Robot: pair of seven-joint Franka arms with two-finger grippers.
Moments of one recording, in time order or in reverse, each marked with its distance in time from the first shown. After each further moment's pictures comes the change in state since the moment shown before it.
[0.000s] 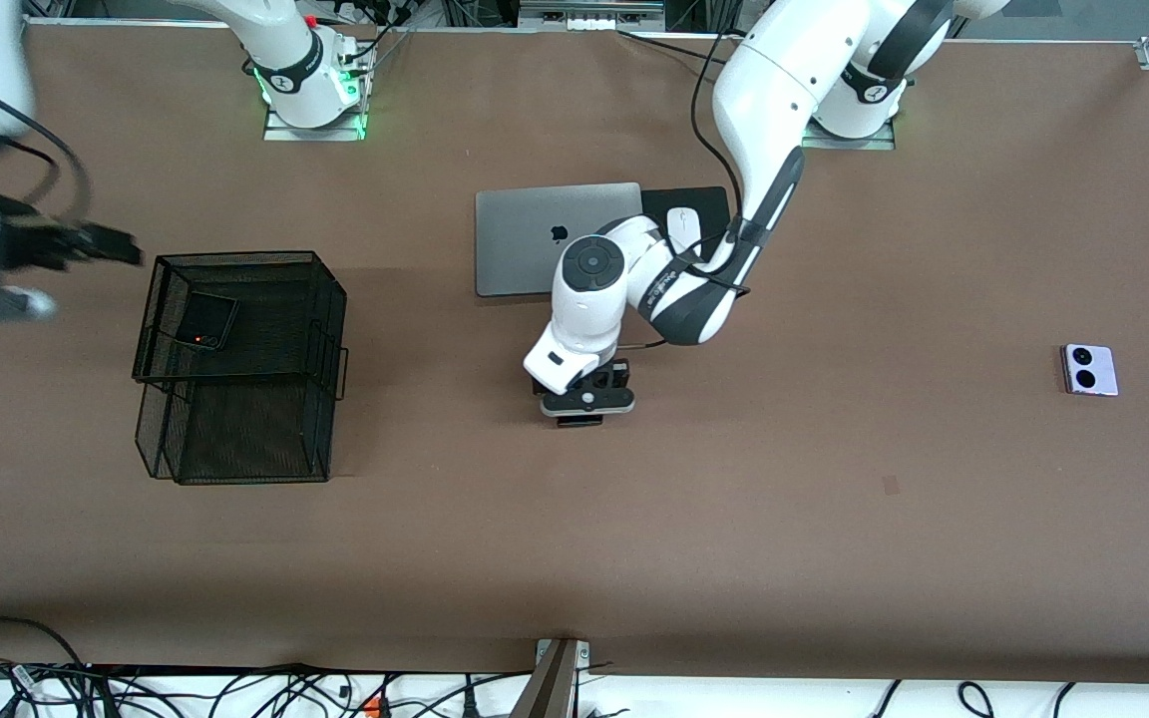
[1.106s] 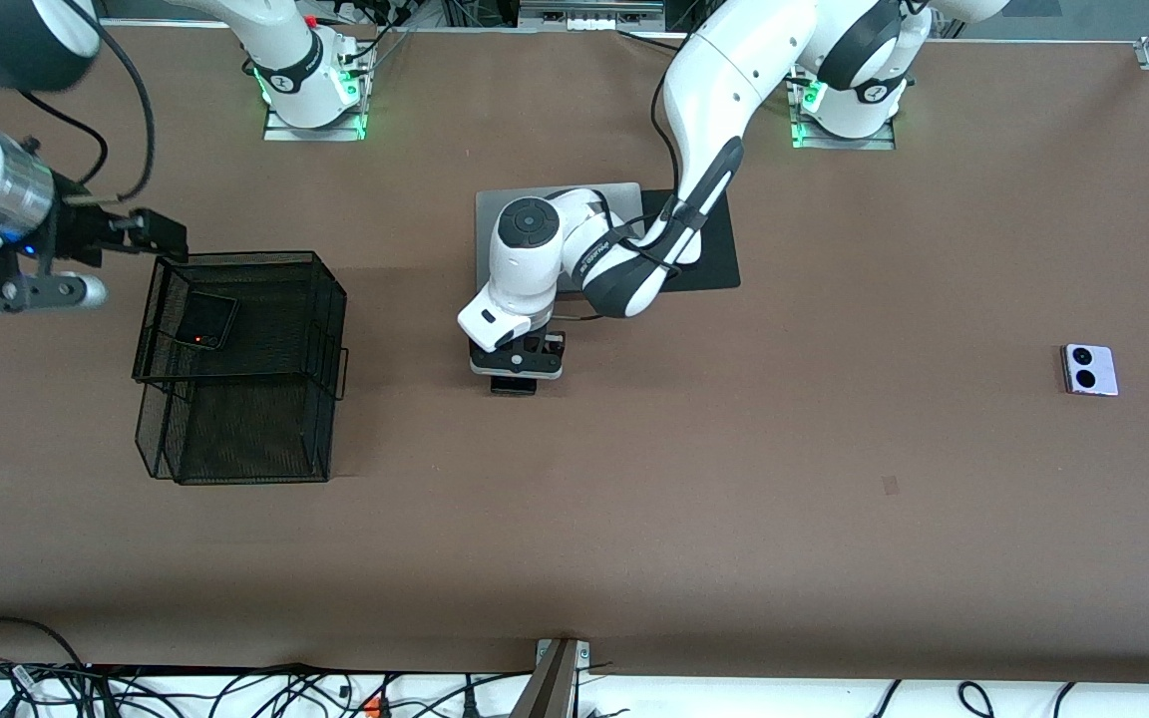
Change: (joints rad) left arm -0.121 0.103 -0.001 0.156 -0.024 0.000 -0.058; right arm 0.035 0.102 0.162 0.139 -0.025 0.020 0.221
